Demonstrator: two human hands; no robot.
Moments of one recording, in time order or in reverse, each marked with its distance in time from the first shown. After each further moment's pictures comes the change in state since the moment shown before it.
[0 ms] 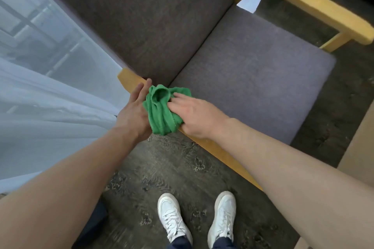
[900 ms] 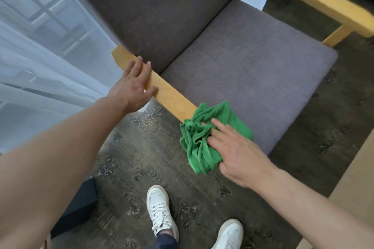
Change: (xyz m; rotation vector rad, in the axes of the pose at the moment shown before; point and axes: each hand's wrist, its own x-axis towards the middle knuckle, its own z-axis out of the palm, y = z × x) left_hand -0.004 0.032 0.008 -0.005 0.058 -0.126; right_hand -0.187 0.028 0.058 -0.076 0.025 0.074
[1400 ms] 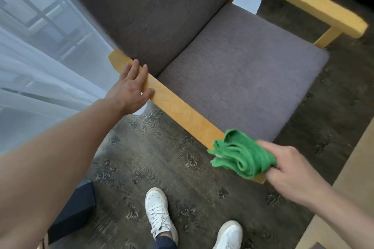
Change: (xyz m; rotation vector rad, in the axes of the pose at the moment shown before) left_hand 0.001 0.001 0.000 0.015 -0.021 -0.015; right_hand -0.079 0.012 -0.054 0.468 0.152 0.374
